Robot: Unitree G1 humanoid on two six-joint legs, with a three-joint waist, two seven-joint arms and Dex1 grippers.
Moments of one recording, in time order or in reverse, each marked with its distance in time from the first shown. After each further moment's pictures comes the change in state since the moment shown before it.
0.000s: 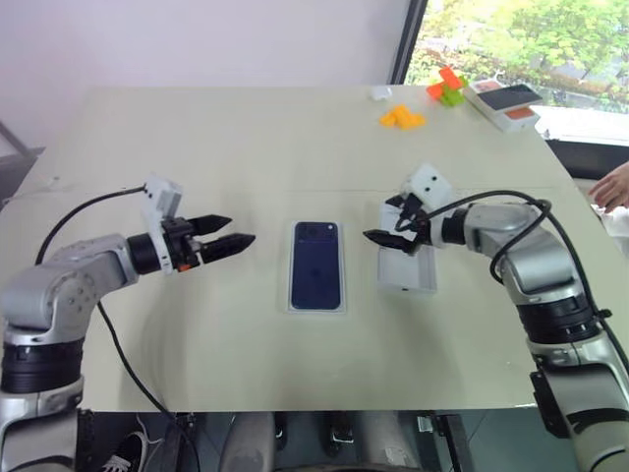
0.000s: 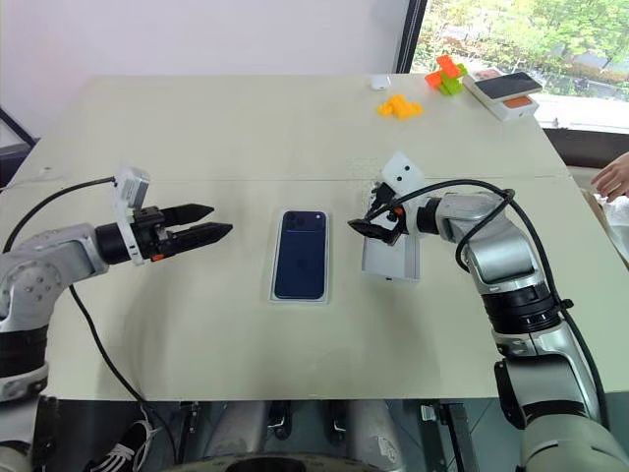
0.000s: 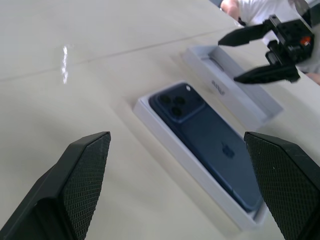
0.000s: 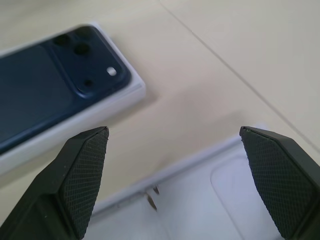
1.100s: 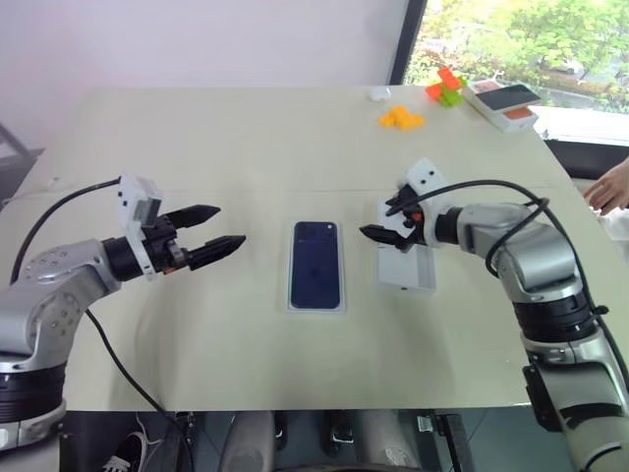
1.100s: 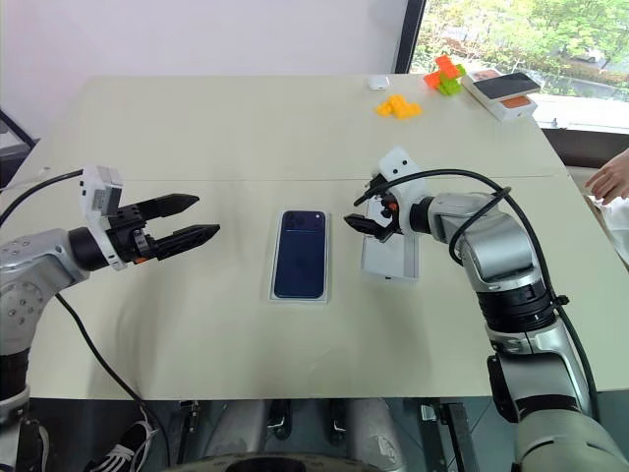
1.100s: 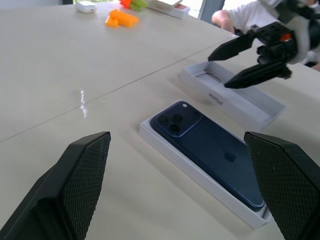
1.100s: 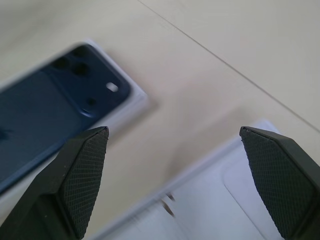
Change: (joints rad) left arm 0.064 0.025 0.041 -0.074 0.010 -0.169 -0.033; right arm -0.024 0.052 -0.005 -0.080 0.044 0.210 -0.194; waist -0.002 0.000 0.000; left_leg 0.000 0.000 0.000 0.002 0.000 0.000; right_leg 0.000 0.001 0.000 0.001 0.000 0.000
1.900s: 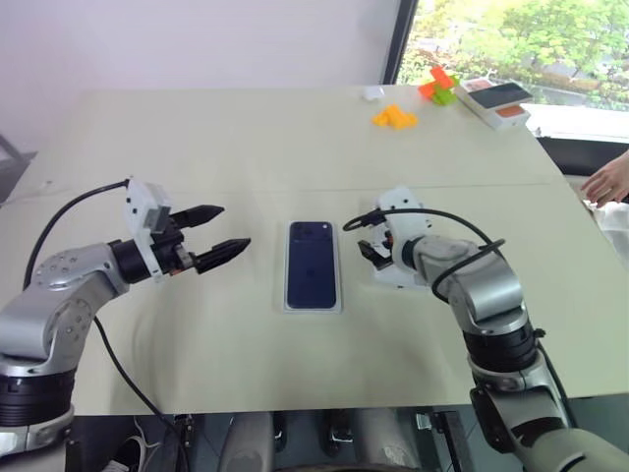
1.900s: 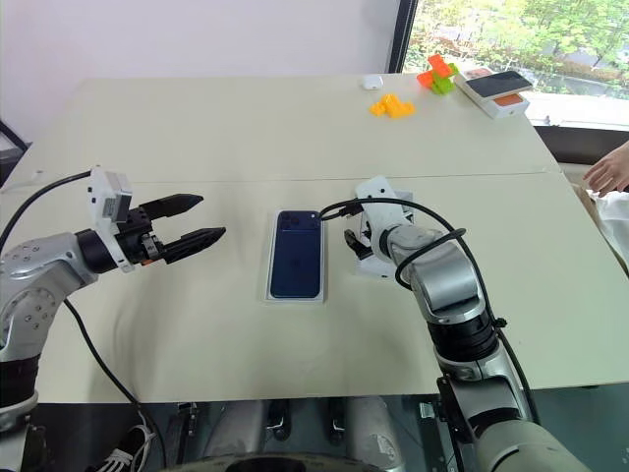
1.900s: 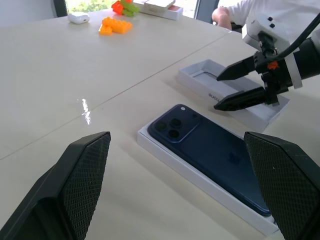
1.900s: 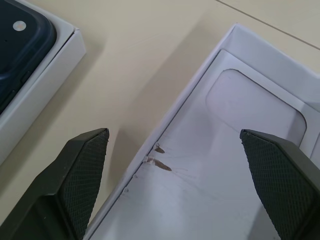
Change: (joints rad) left arm 0.007 -0.032 -0.038 -0.007 0.062 -0.082 0.035; right arm 0.088 0.265 0.031 -0.220 -0.126 0.331 -0.458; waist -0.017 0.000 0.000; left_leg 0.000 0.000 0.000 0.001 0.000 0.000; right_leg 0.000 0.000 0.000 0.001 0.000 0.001
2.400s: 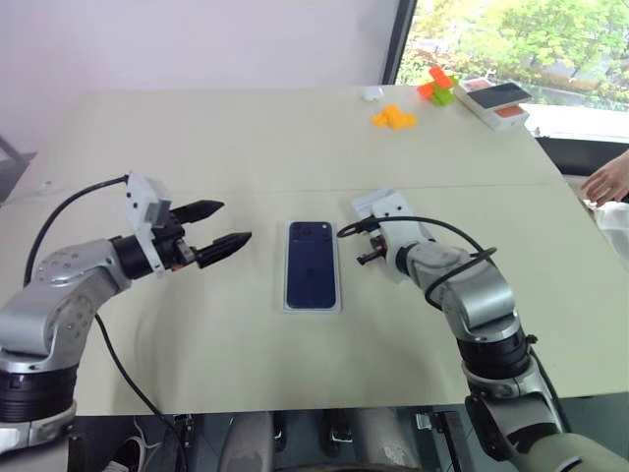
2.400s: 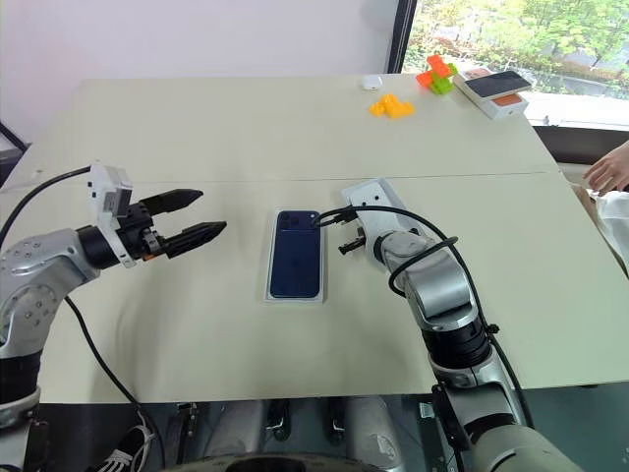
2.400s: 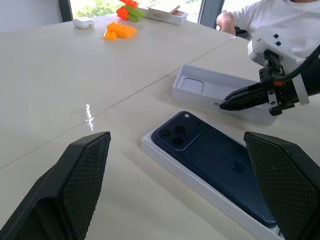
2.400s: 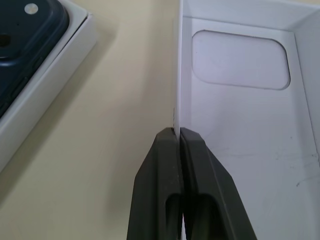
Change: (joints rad) left arm -0.025 -0.005 -0.001 0.000 -0.011 0.020 0.028; right arm 0.027 0.019 0.023 0.007 -0.010 -0.026 -0.019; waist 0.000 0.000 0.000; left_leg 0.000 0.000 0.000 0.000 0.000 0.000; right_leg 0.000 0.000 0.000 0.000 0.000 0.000
